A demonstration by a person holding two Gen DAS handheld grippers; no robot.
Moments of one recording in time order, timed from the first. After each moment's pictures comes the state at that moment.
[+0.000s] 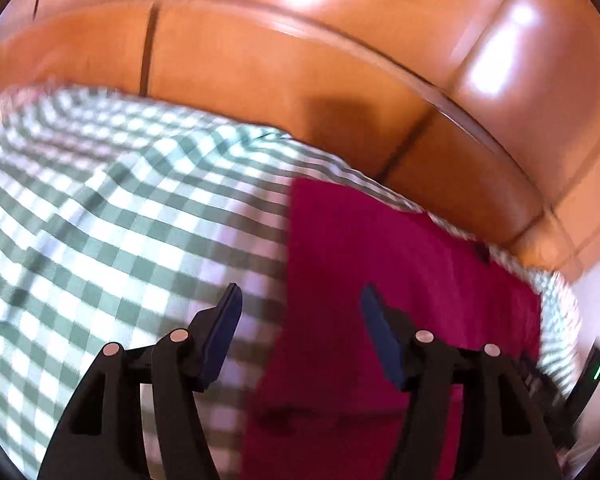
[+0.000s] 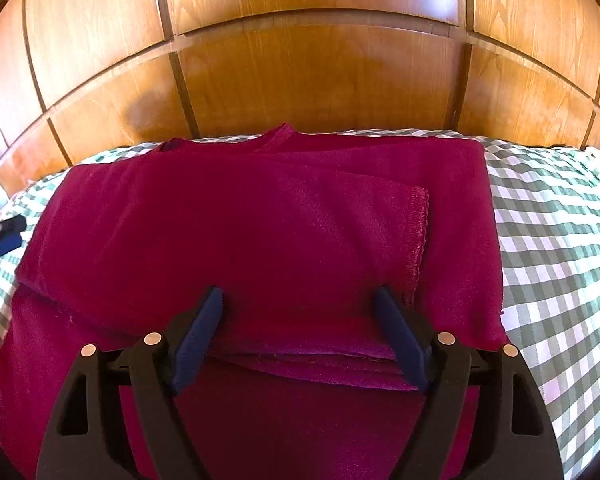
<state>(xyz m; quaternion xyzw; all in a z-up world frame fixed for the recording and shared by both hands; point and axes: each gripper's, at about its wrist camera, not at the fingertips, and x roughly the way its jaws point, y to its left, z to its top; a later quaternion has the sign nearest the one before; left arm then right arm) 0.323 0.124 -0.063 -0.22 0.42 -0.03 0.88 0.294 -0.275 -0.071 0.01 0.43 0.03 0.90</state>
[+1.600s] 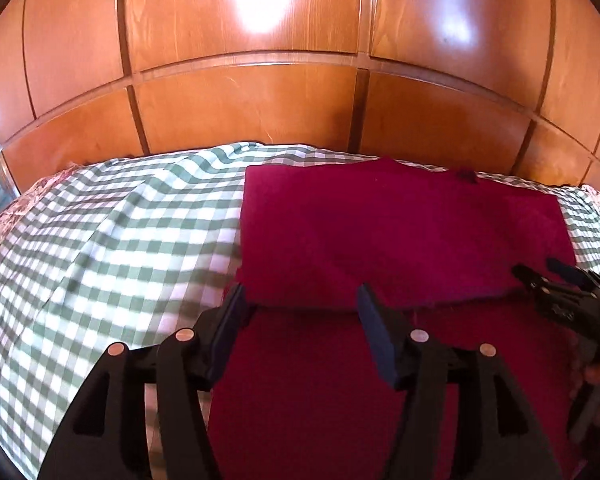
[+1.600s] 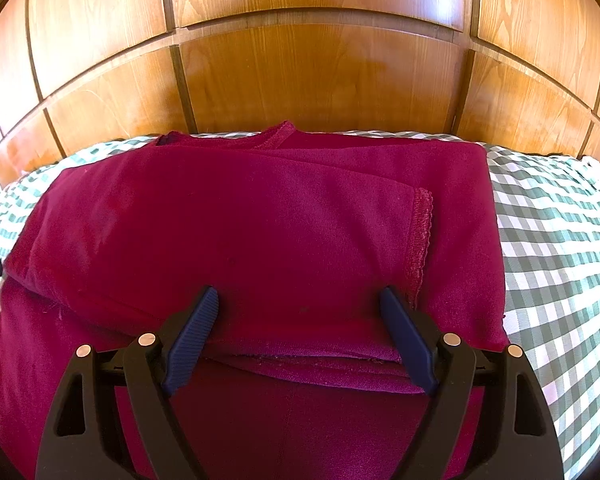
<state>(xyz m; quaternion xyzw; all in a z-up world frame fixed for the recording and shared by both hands) 0.232 0.024 -0.041 -0.02 0.38 0.01 0.93 0.295 -0.269 -0.074 -0.01 0.42 0.02 0.91</state>
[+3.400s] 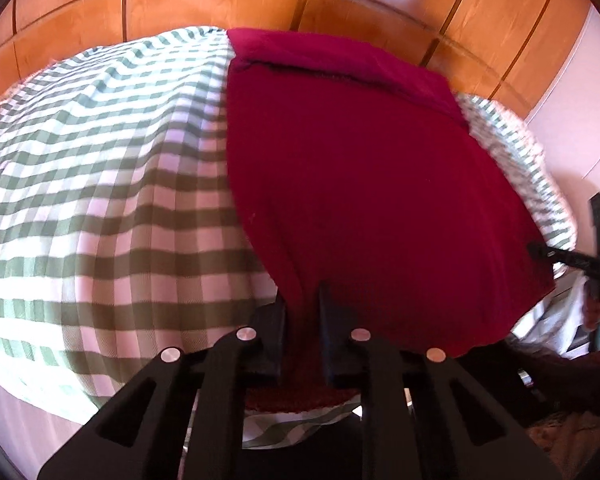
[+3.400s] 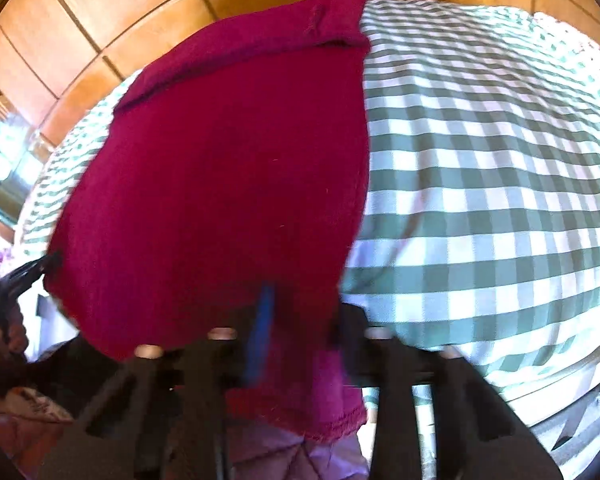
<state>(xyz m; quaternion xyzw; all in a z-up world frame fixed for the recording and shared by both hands) 0.021 0.080 -0.069 -0.07 0.48 -0.16 0.86 0.031 -0.361 -0.048 0.10 0.55 0.10 0.82</state>
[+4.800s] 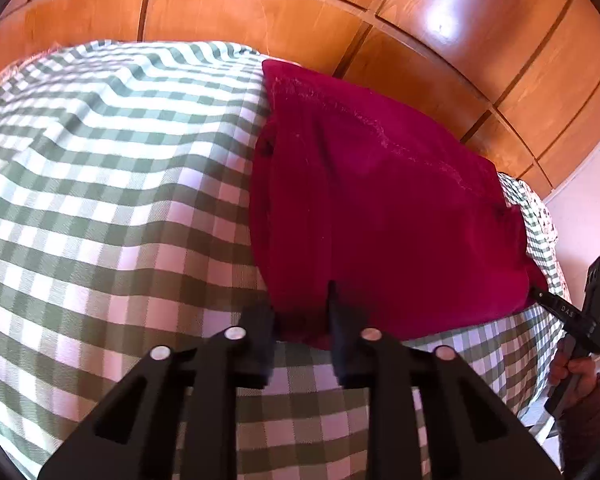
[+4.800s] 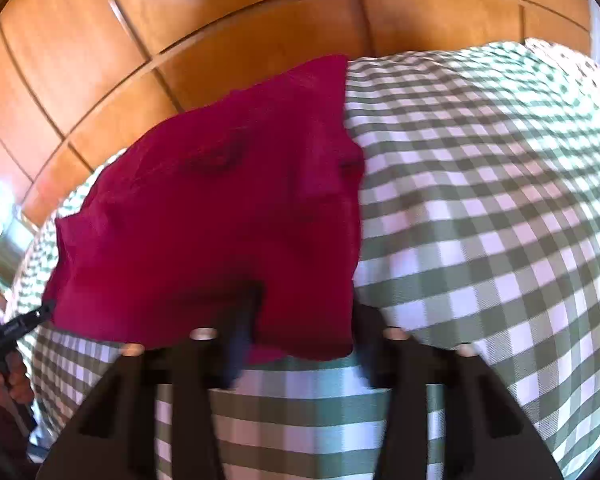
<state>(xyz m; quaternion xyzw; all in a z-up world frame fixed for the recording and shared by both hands) 0.156 0.089 -0.080 -0.14 0.46 -0.11 0.87 0.152 -0.360 -0.055 0.11 0.47 0.05 0.87</state>
